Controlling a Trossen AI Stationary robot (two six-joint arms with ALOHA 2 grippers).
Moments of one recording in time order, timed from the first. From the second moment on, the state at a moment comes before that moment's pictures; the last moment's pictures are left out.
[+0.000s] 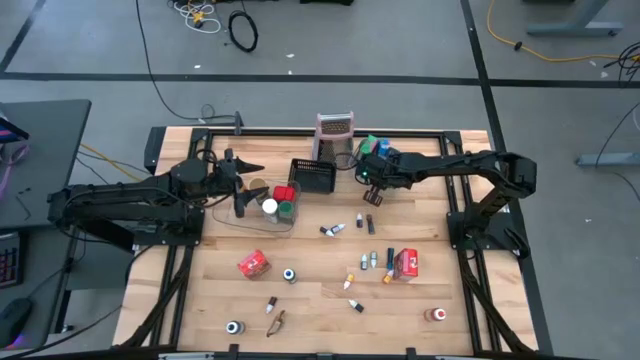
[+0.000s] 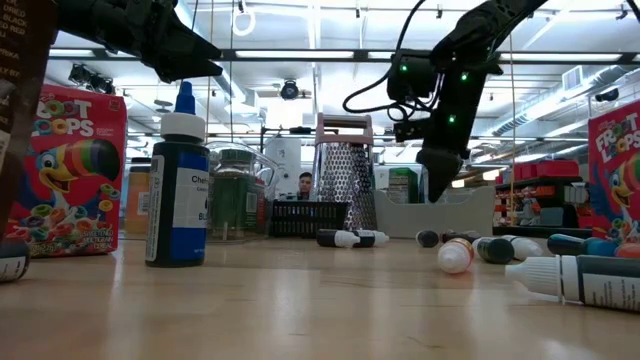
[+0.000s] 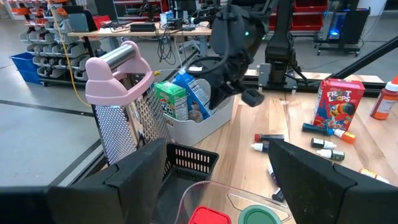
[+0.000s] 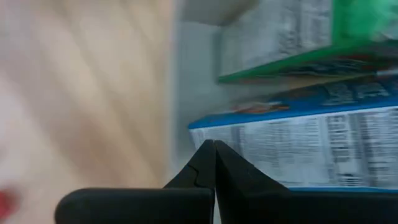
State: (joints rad) left arm 0.18 0.63 0.46 0.01 -0.14 0.03; right arm -0.31 1.61 1.00 -0.66 0.38 0.07
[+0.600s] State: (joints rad) left arm 0.18 0.63 0.46 0.01 -0.14 0.03; right arm -0.39 1.63 1.00 -0.50 0.35 -0.03
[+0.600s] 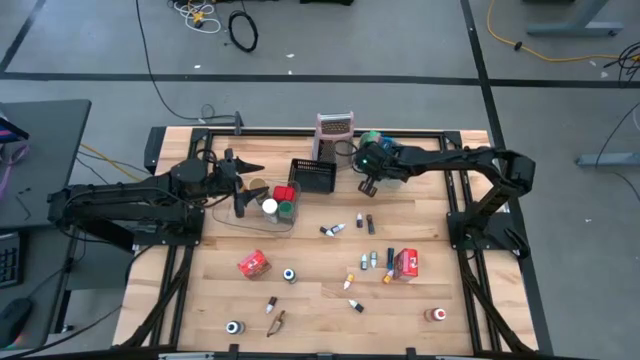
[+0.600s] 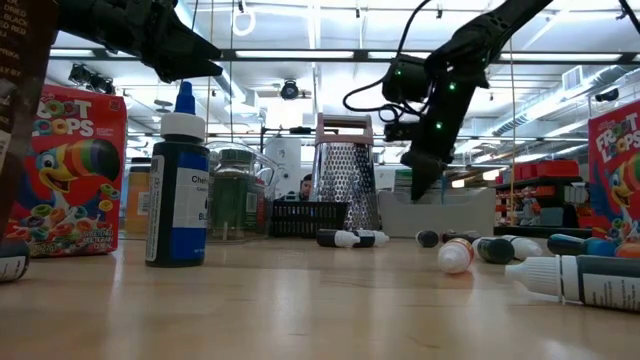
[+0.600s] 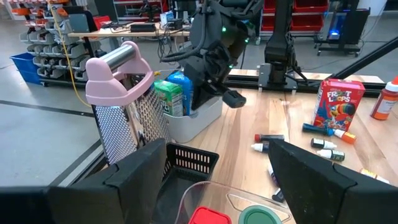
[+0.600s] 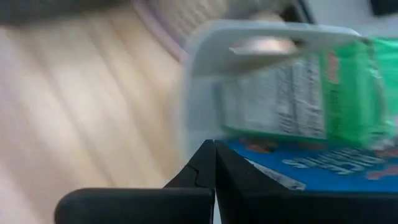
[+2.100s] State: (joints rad) left arm 0.18 0.63 0.46 0.02 -0.14 0.03; right arm 0.01 1.27 1.01 -0.42 0.06 -0.11
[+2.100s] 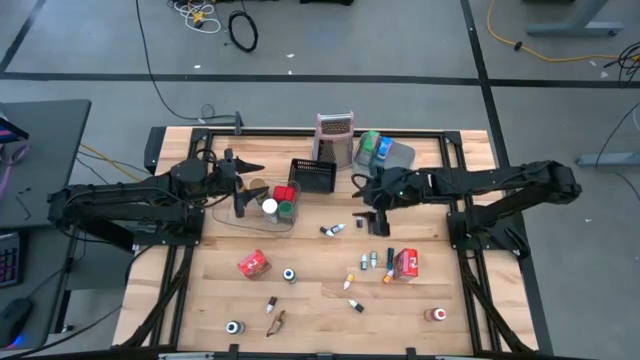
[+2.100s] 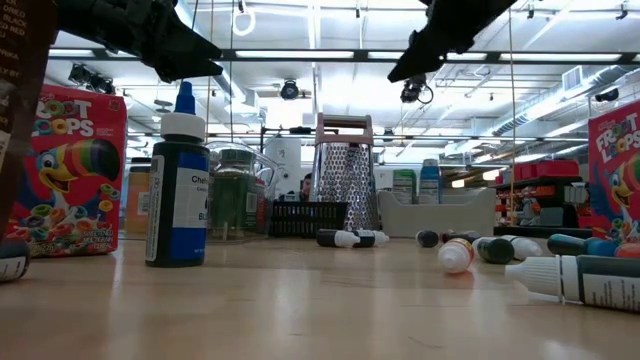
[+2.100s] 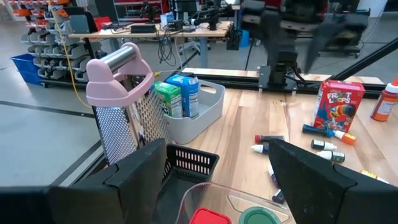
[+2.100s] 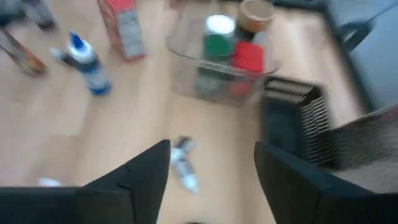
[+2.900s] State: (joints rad) left arm 0.18 0.63 0.46 0.01 -0.14 0.03; right arm 0.12 1.26 0.98 -0.79 -0.62 -0.39
